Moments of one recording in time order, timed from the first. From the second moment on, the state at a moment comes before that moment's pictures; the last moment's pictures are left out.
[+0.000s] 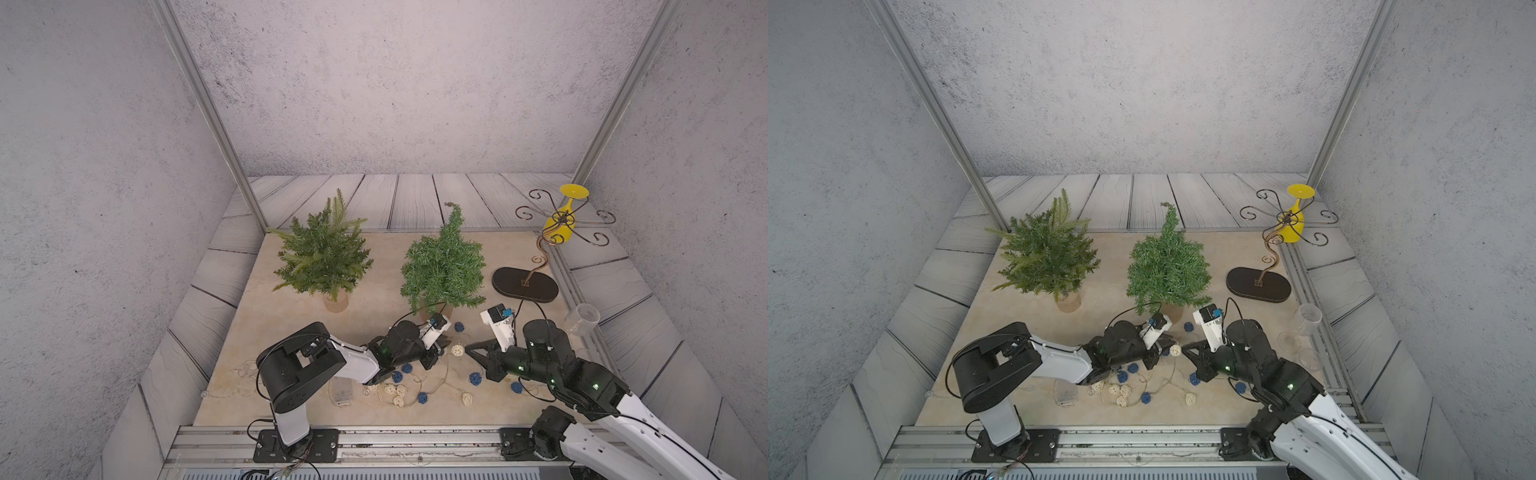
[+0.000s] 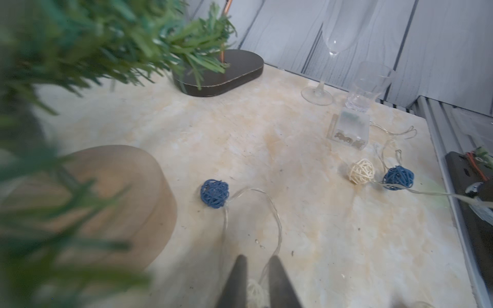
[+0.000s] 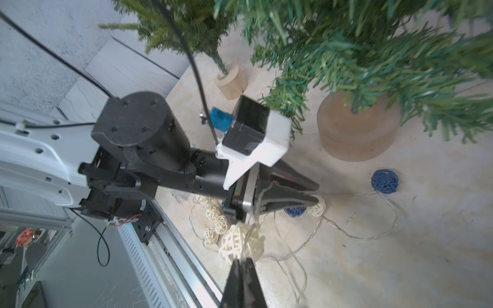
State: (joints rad) left arm -1.00 1.74 0.61 0.77 0.14 -0.06; right arm 0.71 0.57 0.66 -0.63 -0.24 0.41
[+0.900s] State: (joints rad) left arm -1.01 1.00 0.70 0.05 -0.13 0.01; right arm 0.74 0.92 1.10 -0.52 -0.18 0.38
